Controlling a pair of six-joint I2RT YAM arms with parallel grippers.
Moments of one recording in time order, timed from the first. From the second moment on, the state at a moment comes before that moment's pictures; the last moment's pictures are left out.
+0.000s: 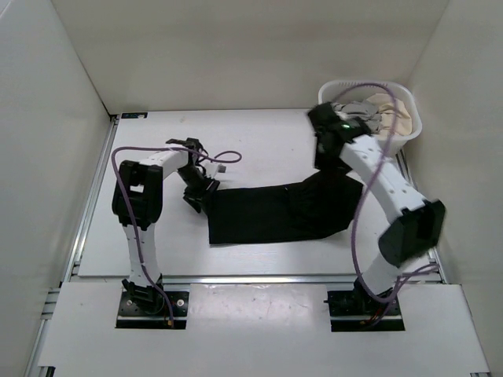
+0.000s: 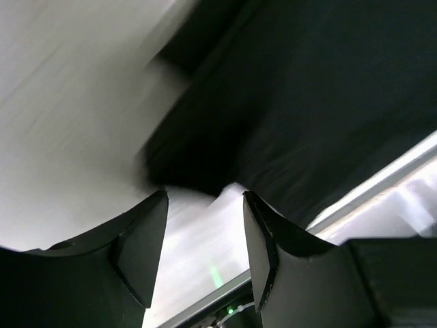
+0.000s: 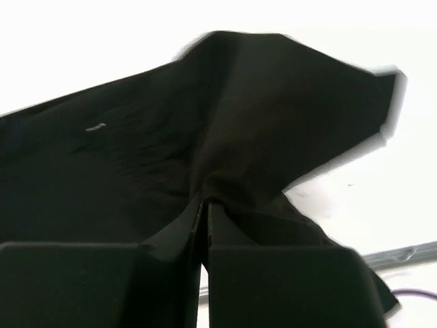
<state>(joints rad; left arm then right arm) -0.23 2.06 1.44 -1.05 0.37 0.34 0.40 1.59 1.60 -1.13 0.31 0.46</state>
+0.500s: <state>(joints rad) -0.21 2.15 1.50 -1.03 0.50 0.32 0.92 2.14 2.25 -1.32 0.26 0.59</state>
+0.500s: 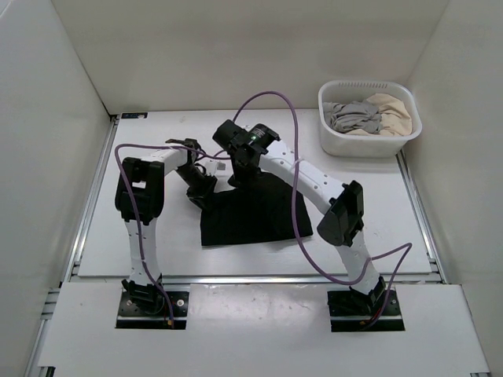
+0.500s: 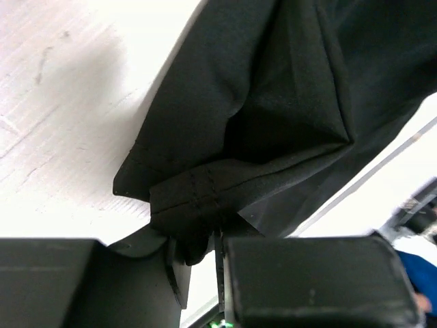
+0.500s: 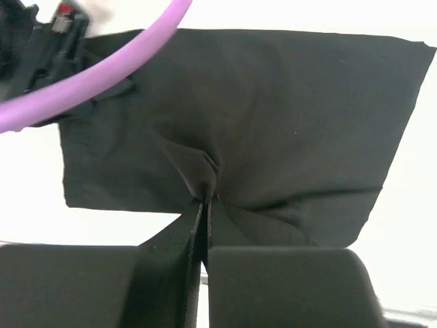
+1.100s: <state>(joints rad) -0.17 2.22 1.60 -1.11 0.53 0.29 0.99 2.25 2.29 -1.04 0.23 0.67</state>
